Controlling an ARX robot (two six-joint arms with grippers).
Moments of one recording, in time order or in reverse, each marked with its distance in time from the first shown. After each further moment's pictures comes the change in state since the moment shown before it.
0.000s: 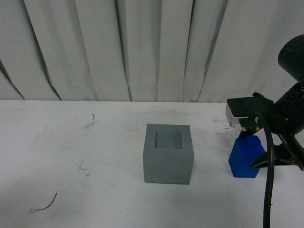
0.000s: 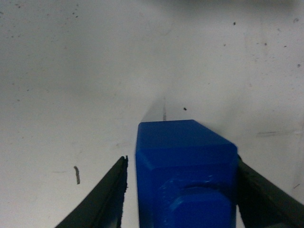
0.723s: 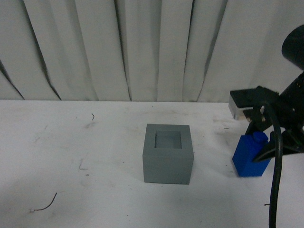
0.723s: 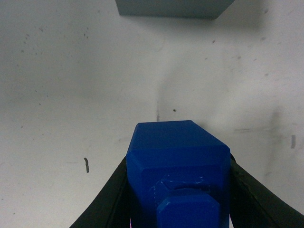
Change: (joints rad) left arm 0.000 0.000 0.000 0.000 0.000 0.000; right arm 0.009 -0.037 0.042 -0.094 0.000 0.003
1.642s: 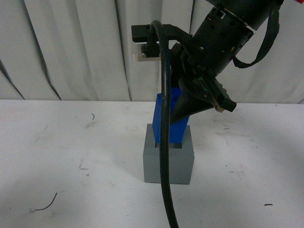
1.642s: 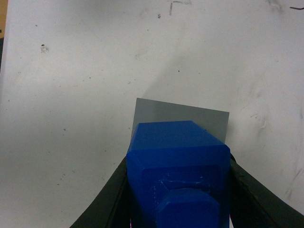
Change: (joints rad) left arm 0.000 0.000 0.000 0.000 0.000 0.000; right arm 0.299 0.011 0.314 -0.163 -0.074 0.190
